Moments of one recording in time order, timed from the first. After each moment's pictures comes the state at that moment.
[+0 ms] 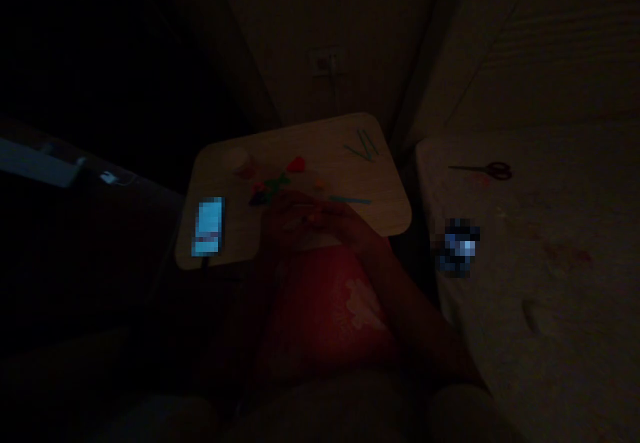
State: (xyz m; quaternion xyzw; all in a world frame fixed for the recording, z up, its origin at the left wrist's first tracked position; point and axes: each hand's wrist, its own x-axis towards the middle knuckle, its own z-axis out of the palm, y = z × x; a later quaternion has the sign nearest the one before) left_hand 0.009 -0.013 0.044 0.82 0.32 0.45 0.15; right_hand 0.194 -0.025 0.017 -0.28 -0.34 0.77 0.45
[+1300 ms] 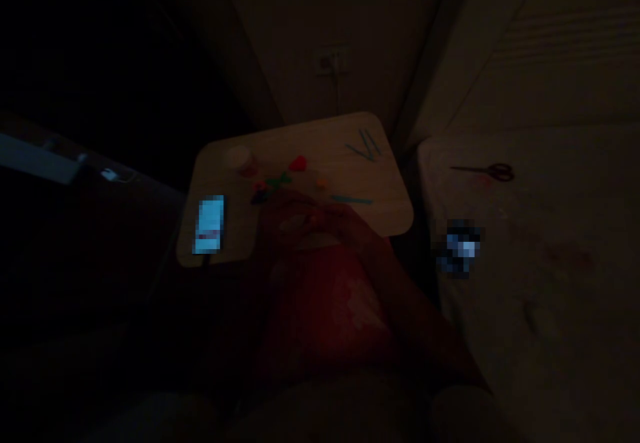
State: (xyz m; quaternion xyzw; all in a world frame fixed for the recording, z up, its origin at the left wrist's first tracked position) left_hand 0.008 -0.020 0.063 0.82 0.32 0.45 0.16; right_hand 0.194 -0.028 0.013 -0.29 -0.35 0.77 0.46
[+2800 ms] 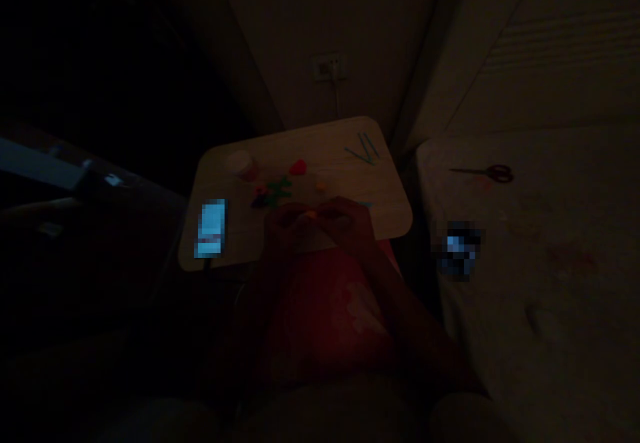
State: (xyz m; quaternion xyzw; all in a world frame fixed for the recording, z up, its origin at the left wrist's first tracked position) left_hand 0.019 -0.023 0.029 0.55 0.45 0.53 0.46; right_hand 0.198 -0.039 0.041 -0.43 -0.62 0.34 0.56
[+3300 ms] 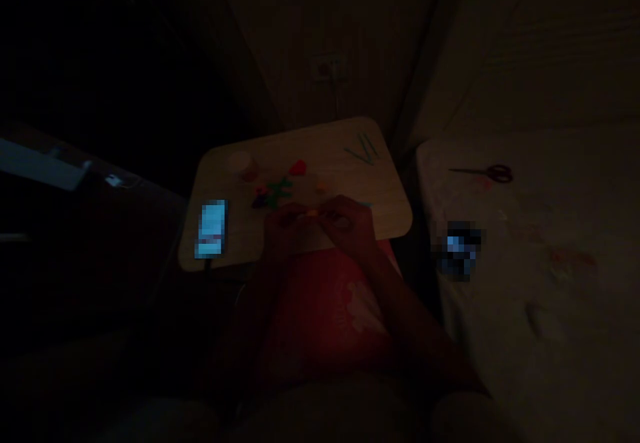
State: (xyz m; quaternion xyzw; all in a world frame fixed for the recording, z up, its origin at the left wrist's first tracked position) left_hand 0.019 -0.023 0.029 0.55 0.44 0.54 0.47; right_hand 0.199 -0.041 0.043 -0.43 -0.66 0.27 0.56
